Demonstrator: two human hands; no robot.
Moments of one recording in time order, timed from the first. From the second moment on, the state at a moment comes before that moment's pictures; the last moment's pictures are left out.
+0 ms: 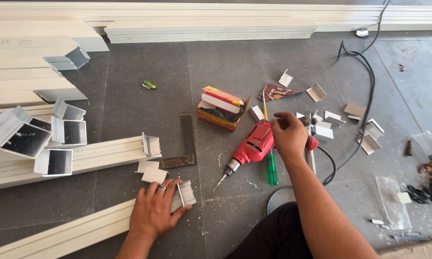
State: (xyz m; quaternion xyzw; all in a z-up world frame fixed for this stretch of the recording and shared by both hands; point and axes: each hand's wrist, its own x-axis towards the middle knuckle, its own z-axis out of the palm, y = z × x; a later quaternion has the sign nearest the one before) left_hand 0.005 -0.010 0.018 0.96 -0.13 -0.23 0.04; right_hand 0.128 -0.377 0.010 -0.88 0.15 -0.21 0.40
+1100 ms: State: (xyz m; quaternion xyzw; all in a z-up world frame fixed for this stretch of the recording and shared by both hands) left_hand 0.003 -0.007 0.008 0.96 -0.14 -0.22 0.05; right_hand 0.180 -0.340 -0.021 -0.99 0.13 0.09 0.00
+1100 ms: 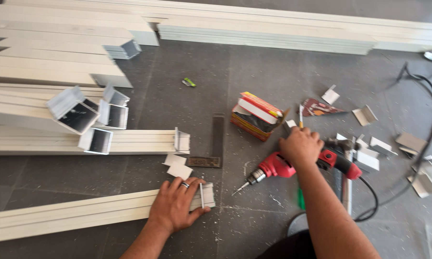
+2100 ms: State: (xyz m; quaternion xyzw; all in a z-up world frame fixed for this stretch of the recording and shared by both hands) left_hand -0.006 0.000 0.000 0.97 -0.15 -0.17 0.09; right_hand 0.068 -0.205 0.017 -0.87 -0.06 0.37 0.31
